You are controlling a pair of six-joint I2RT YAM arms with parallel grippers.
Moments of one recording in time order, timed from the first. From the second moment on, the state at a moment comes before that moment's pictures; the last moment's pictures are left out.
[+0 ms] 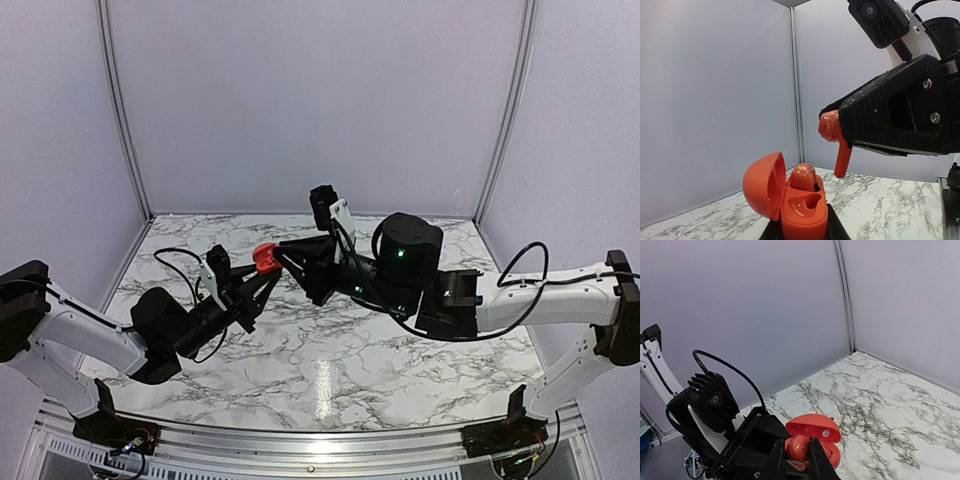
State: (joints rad) left arm -1.04 1.46 0.41 1.37 -0.11 0.09; right arm 1.18 1.46 1.06 0.40 0.09 0.23
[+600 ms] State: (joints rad) left arm -1.05 1.48 0.42 1.40 -0.13 0.09; right arm 1.20 1.51 1.06 0.43 0.13 0.24
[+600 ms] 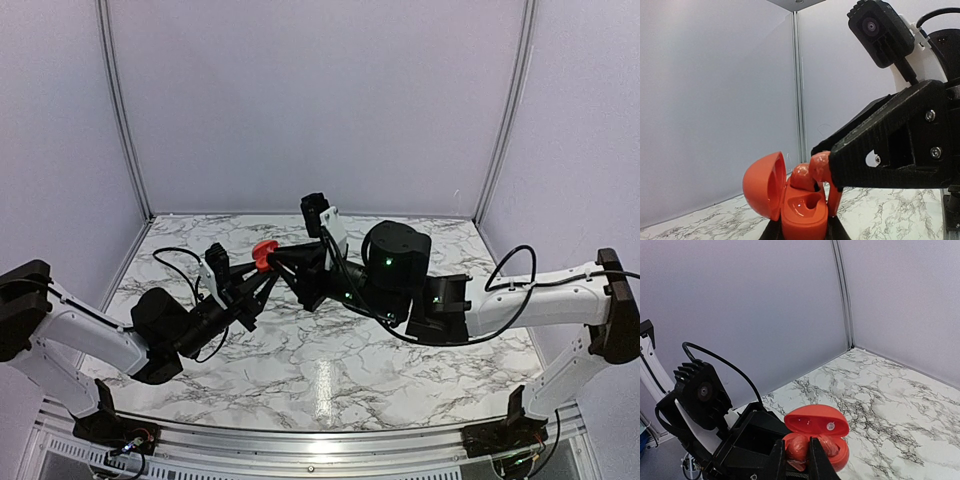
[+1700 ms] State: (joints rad) left arm -1.06 1.50 0.43 1.41 -0.11 0.09; right arm 1.21 1.49 1.06 0.44 0.16 0.24
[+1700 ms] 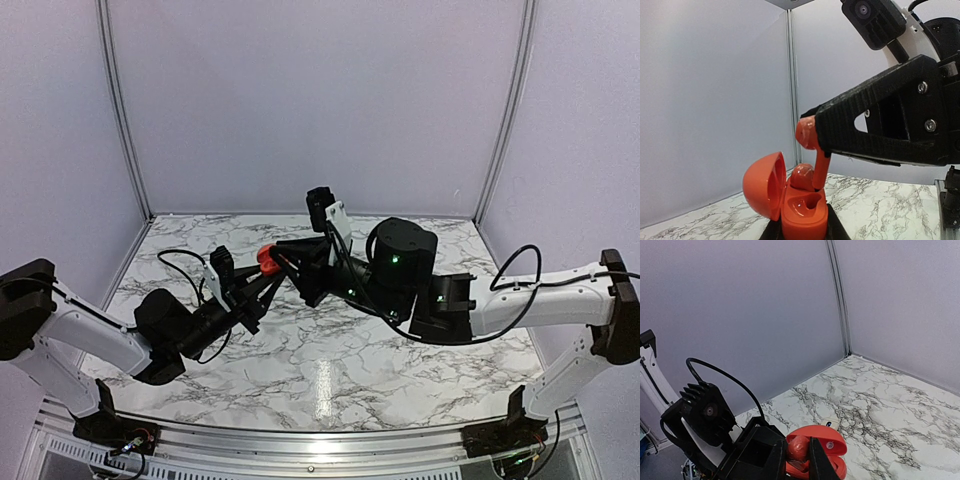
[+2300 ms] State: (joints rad) left arm -1.06 1.50 0.43 1.40 -0.12 0.09; right arm 1.23 1.52 1.06 0.44 0.23 0.23
